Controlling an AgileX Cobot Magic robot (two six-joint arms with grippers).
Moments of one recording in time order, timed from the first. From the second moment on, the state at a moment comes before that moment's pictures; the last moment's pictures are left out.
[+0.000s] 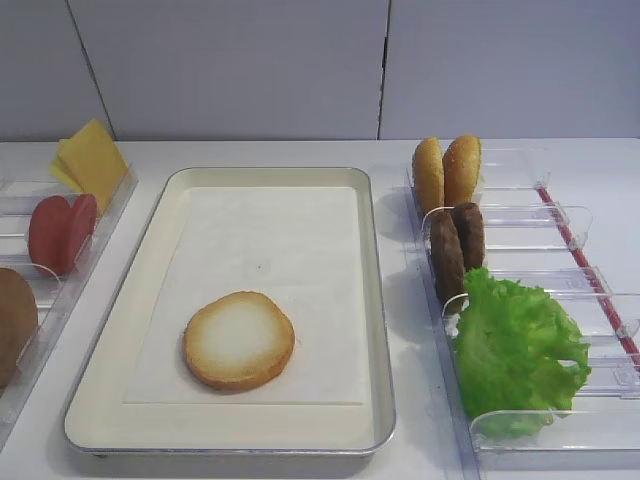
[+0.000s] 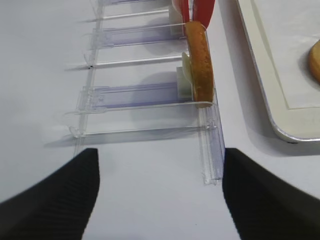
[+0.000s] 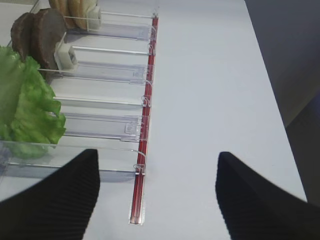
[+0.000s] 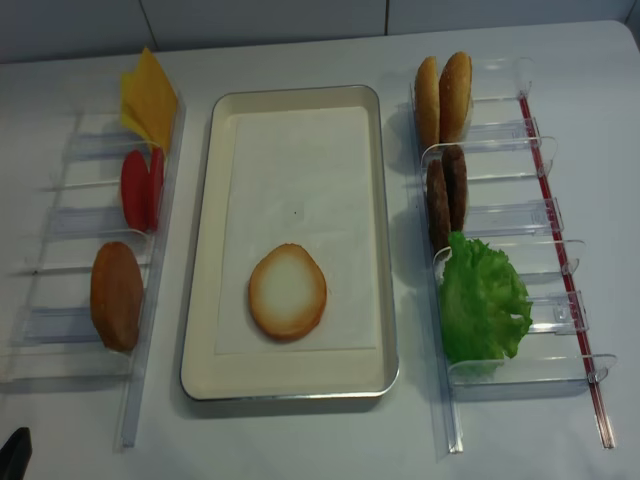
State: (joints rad) left arm -0.04 0.04 -0.48 0.10 1.17 -0.05; right arm 0.10 -0.02 -0.47 -0.08 1.15 0.02
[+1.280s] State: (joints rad) left arm -0.04 0.04 -0.48 0.10 1.17 -0.05; right arm 0.10 0.19 -0.56 0.22 1.15 -0.11
